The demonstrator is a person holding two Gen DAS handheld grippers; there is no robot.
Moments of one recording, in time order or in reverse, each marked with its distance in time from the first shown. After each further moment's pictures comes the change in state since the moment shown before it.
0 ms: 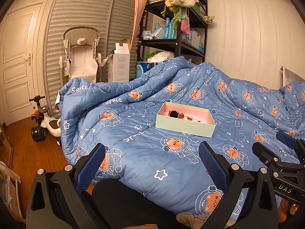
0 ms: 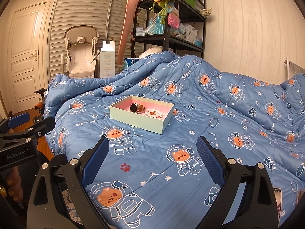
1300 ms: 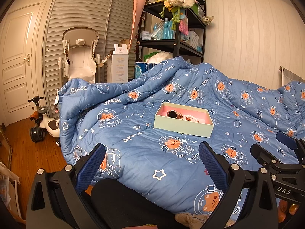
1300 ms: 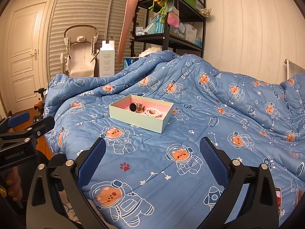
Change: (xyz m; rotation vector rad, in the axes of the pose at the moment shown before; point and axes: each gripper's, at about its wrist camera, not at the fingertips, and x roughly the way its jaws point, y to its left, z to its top) left arm -0.003 -0.001 -0.001 -0.001 -0.007 -0.007; right arm 0.000 -0.003 0.001 -0.009 0.004 0.002
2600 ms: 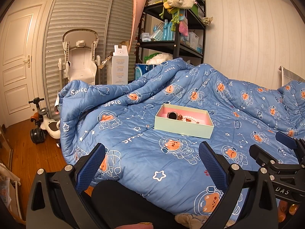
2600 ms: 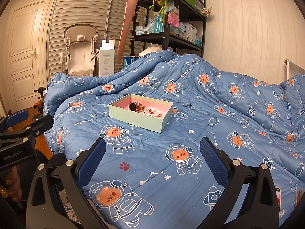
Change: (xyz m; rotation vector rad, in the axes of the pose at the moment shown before) left arm 0.000 -0.002 0.000 0.009 -0.013 0.004; right arm 0.001 0.001 -0.001 -0.001 0.001 -0.001
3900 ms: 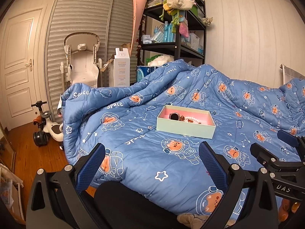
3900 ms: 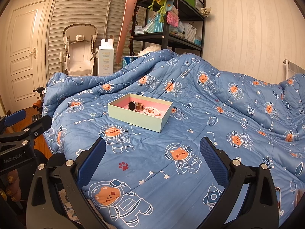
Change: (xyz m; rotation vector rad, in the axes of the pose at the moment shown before) left arm 0.003 -0.006 -0.004 0.018 -0.016 0.022; right arm 0.001 -0.003 -0.002 -0.002 0.003 -0.004
